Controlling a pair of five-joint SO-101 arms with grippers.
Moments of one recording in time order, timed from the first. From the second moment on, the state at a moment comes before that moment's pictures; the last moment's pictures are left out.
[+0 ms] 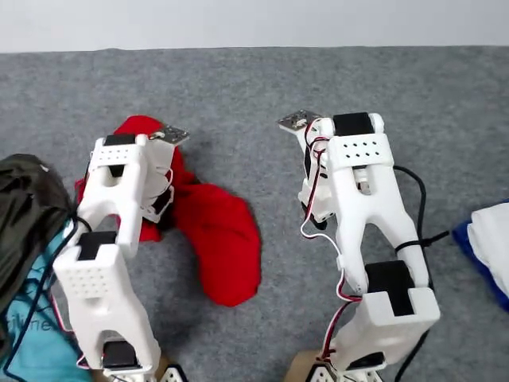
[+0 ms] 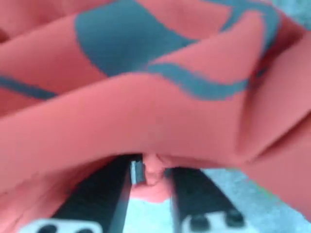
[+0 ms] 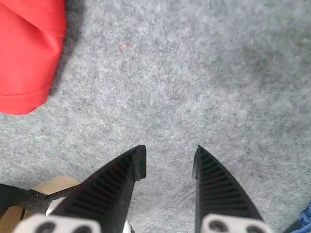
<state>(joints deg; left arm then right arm) -8.5 33.2 -5.0 87.4 -21.4 -10.4 10.3 -5.3 100.3 24.0</state>
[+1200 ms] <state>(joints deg) -38.2 24.0 -26.8 98.9 -21.6 -47.5 16.0 -15.4 96.4 24.5</state>
